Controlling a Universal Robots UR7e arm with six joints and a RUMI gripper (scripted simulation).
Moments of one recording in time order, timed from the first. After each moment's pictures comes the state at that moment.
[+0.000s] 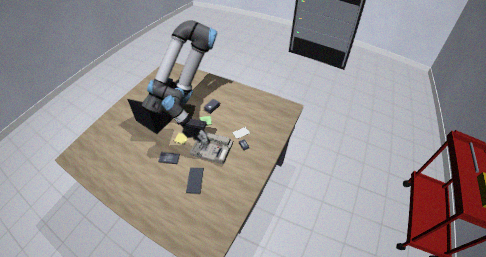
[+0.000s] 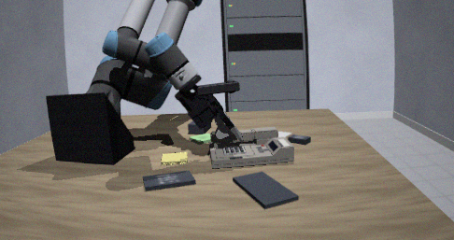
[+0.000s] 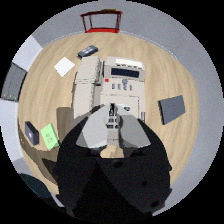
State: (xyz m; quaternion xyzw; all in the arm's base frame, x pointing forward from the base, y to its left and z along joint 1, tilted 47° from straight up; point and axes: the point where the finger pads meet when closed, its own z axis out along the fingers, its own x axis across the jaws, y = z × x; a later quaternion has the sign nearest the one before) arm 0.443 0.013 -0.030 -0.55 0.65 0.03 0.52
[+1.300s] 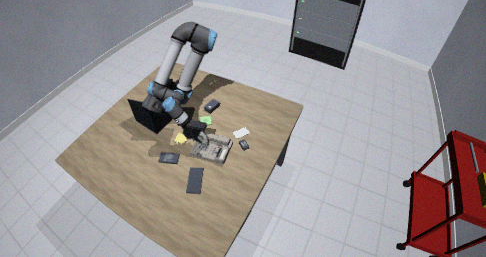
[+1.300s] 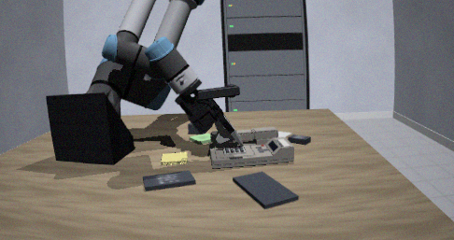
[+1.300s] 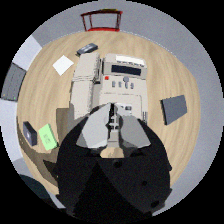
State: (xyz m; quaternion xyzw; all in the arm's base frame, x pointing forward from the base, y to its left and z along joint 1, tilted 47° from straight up) arm 0.445 0.022 -0.038 -0.55 0.65 0.03 0.52
